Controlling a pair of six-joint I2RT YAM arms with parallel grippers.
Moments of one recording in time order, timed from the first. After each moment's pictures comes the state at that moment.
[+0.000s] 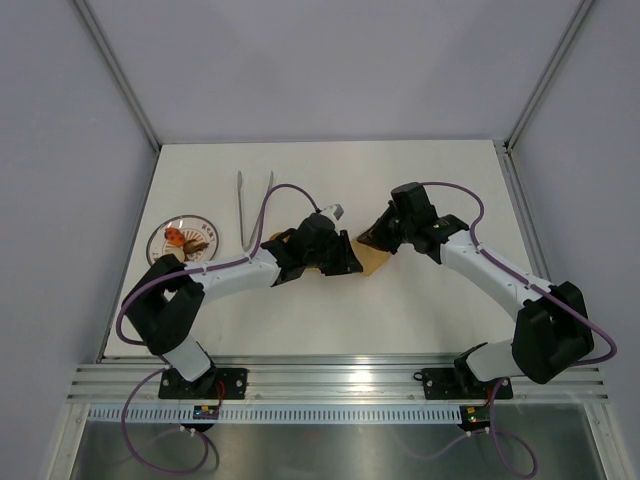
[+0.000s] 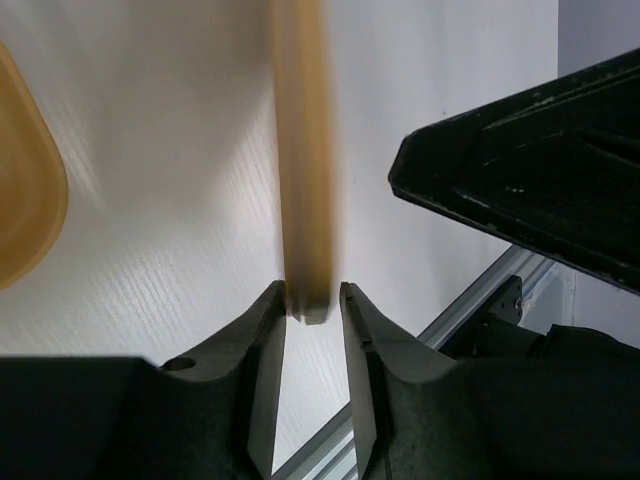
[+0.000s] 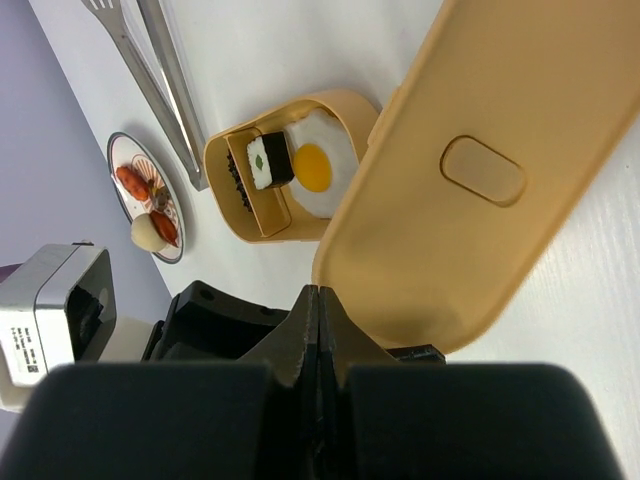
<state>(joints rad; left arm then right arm) -0.84 1.63 0.98 -0.01 0.17 -0.85 0.51 1.40 1.03 -0.40 -0.13 1.12</state>
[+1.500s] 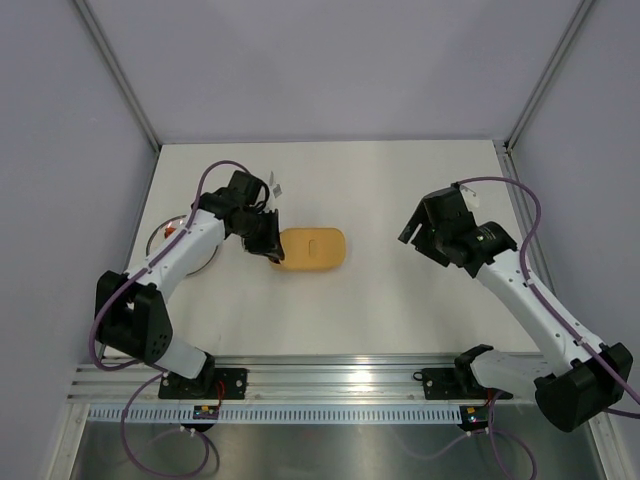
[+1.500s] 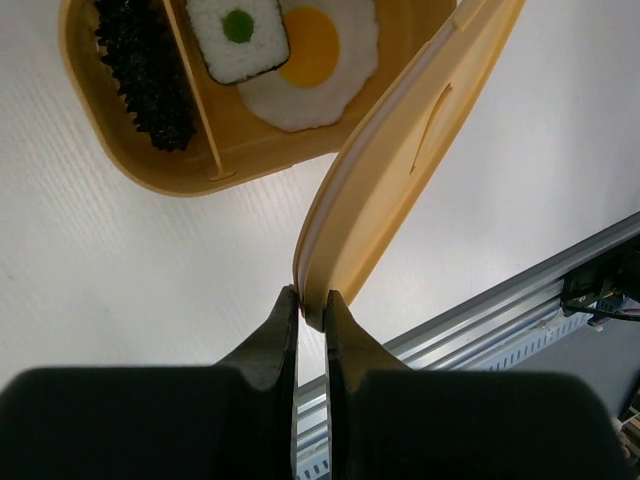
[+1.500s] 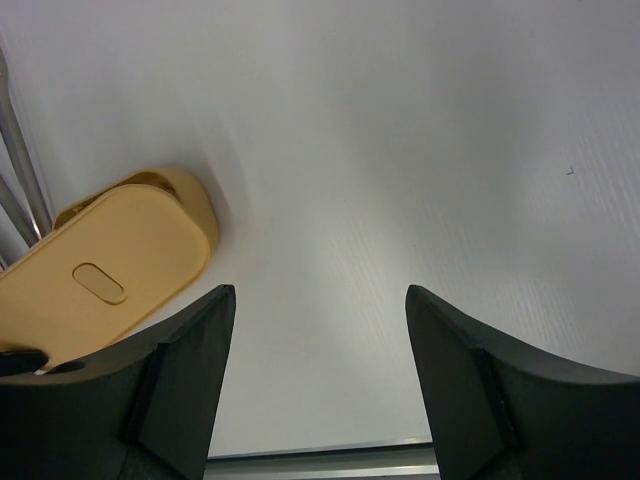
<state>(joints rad) -0.39 1.50 1.21 -0.83 0.33 -0.33 0.46 1.13 1.10 -0.83 0.24 0.89</state>
